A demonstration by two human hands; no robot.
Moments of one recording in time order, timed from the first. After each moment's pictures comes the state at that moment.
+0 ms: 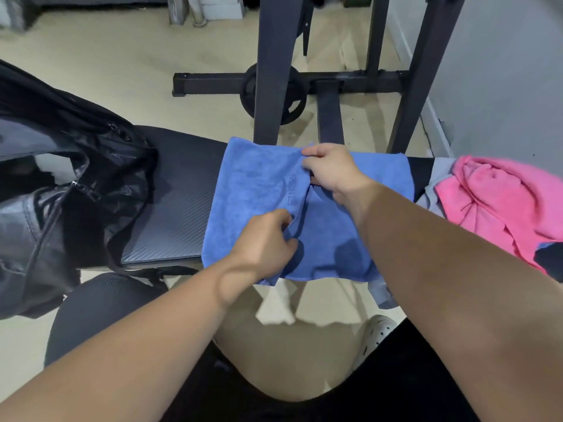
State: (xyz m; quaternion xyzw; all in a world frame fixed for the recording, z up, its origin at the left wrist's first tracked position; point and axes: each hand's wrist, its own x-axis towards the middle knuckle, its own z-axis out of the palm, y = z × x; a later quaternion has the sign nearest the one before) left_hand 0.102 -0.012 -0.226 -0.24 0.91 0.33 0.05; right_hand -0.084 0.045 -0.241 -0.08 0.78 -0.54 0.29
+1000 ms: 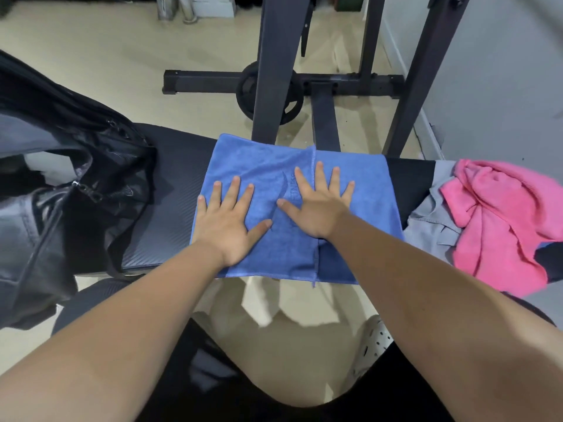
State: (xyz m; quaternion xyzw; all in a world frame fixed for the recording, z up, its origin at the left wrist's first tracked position) left_hand 0.116 -0.103 -0.277 -0.22 0.96 0.09 0.11; right_hand -0.028 0.048 -0.275 -0.29 0.94 -0.04 0.19
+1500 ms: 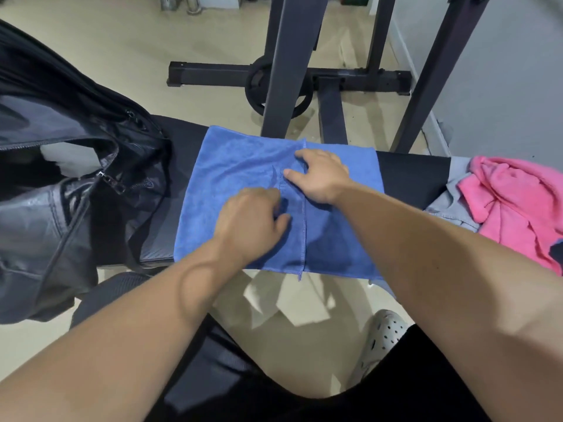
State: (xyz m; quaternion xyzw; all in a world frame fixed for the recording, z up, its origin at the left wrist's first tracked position) left_hand 0.122 -0.090 -0.235 -0.15 0.97 0.16 -0.07; right_hand -0.043 0.005 -0.244 -0.29 0.92 -0.17 0.19
